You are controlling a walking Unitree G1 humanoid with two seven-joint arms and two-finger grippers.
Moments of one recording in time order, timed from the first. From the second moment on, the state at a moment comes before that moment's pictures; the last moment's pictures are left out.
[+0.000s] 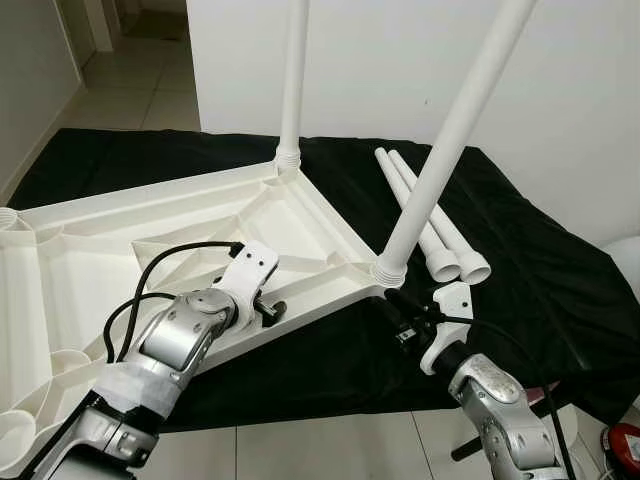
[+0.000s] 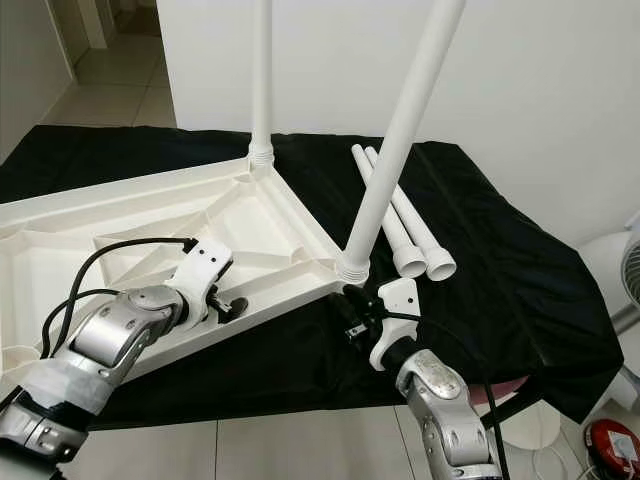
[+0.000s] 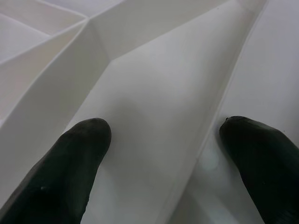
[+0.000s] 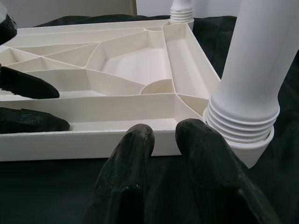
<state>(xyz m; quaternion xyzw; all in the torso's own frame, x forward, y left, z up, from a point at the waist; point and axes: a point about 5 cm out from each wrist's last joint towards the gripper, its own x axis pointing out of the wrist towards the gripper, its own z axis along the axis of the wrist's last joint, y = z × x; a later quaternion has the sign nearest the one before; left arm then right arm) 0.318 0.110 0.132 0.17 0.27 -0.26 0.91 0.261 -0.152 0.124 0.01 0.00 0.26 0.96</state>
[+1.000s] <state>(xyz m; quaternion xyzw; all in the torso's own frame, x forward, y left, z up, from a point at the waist) 0.341 0.070 0.136 0.15 0.24 -0.28 0.92 0.270 -0.146 0.128 0.01 -0.01 0.25 0.97</state>
